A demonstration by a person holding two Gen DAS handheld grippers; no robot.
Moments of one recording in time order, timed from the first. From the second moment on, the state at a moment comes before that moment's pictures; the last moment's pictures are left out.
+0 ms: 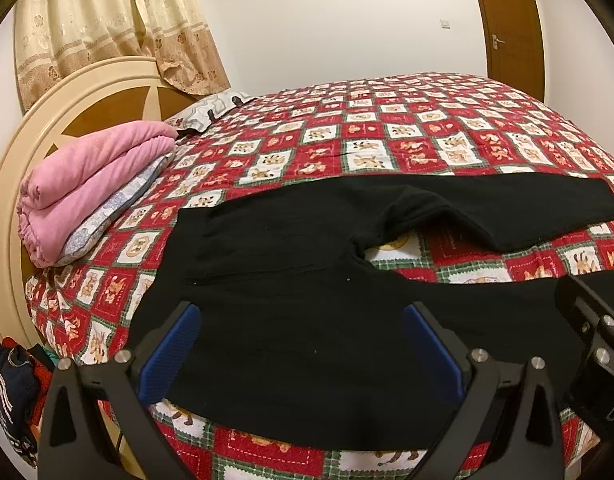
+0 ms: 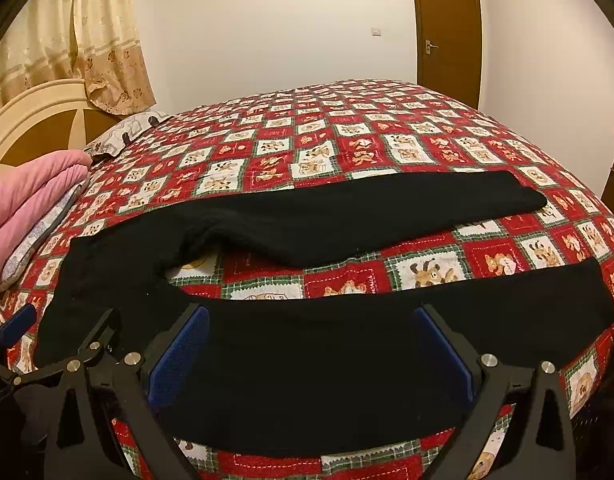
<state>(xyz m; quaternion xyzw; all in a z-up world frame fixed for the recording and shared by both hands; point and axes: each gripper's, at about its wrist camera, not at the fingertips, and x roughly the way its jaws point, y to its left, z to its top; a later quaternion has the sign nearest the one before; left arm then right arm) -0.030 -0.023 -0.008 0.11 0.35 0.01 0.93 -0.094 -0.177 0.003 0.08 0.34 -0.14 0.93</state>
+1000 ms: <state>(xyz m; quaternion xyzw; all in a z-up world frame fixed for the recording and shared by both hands) -0.017 -0.011 -0.017 0.09 0.37 0.02 0.92 -0.090 -0.175 0.002 0.06 0.34 -0.14 0.93</state>
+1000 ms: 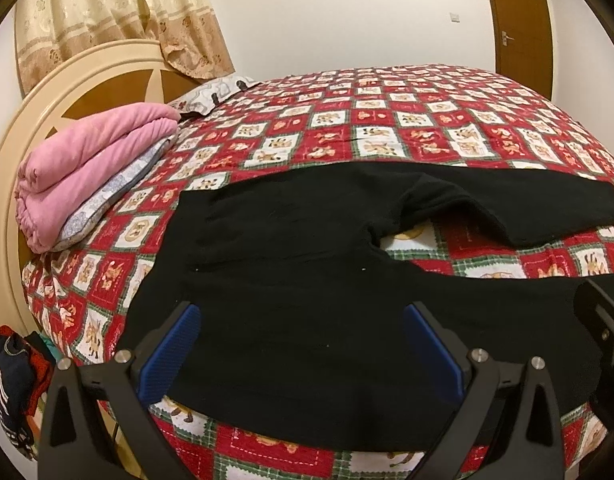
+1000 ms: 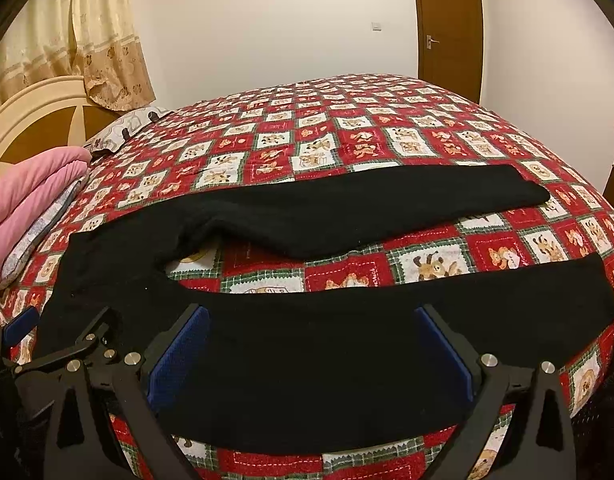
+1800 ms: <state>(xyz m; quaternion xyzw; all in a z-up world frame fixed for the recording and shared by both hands) 0.161 0.151 -0.034 0.04 0.46 0.06 0.89 0.016 -0.187 0.044 0.01 0.35 0.03 0.94</state>
